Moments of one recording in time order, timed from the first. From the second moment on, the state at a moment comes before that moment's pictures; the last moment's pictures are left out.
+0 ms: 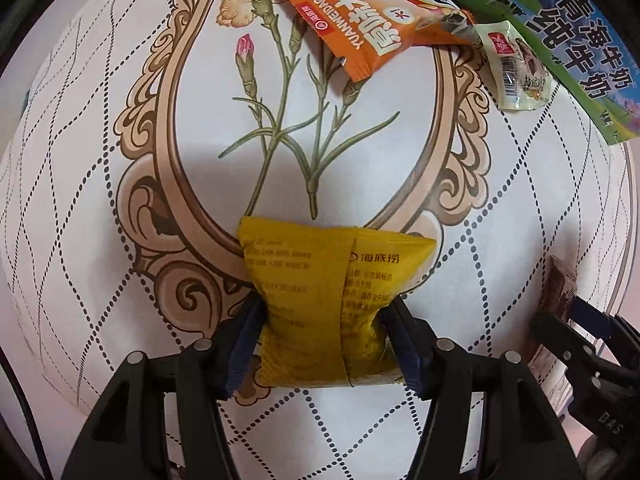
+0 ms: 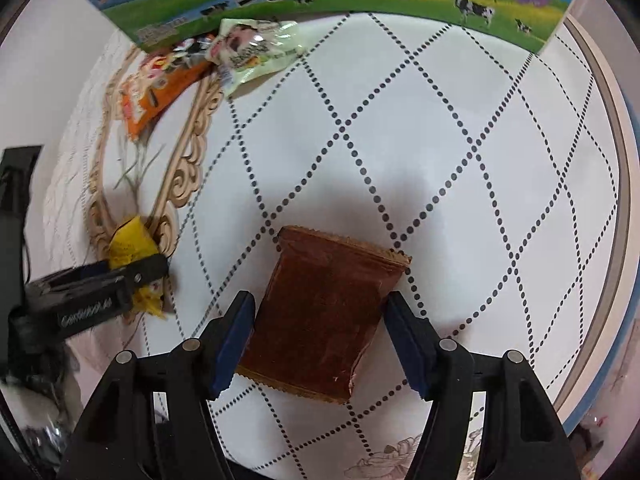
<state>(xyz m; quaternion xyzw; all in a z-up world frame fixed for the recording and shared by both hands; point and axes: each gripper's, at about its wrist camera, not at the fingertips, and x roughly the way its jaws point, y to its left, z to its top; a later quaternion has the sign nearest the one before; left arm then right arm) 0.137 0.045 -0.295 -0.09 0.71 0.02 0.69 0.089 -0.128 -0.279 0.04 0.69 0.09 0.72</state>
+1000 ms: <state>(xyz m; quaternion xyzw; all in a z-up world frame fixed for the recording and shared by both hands) 0.171 -0.075 -0.163 -0.07 0.64 -0.06 0.76 0.076 -0.159 -0.196 0.07 0.60 0.11 0.79</state>
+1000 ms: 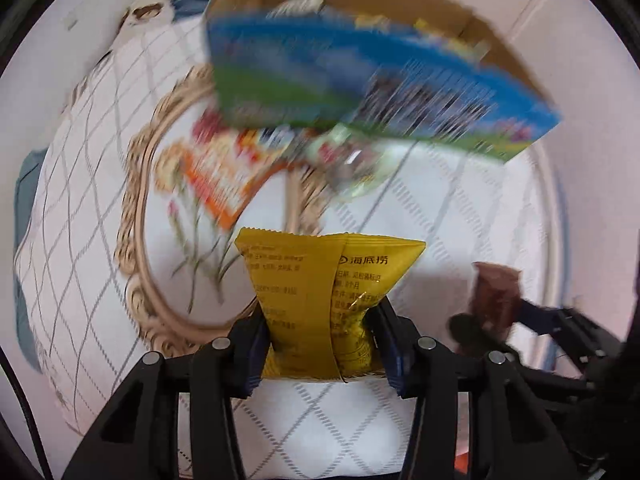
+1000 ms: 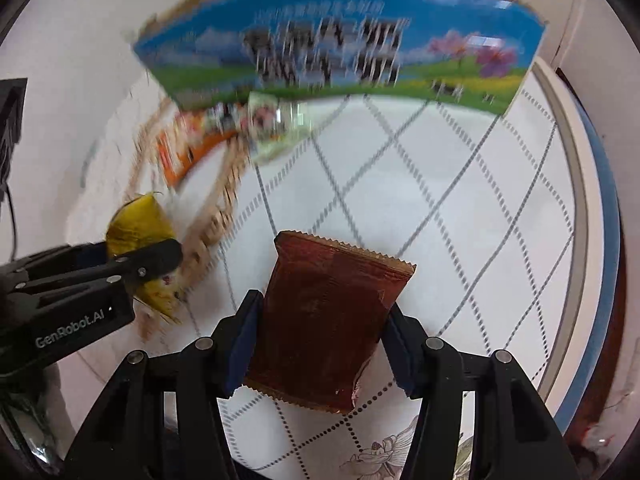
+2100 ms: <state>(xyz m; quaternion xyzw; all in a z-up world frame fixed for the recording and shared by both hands) 0.456 -0.022 -0.180 0.02 0.67 -0.04 0.74 0.413 -0.161 -0.152 0.03 0.58 0.11 0.81</state>
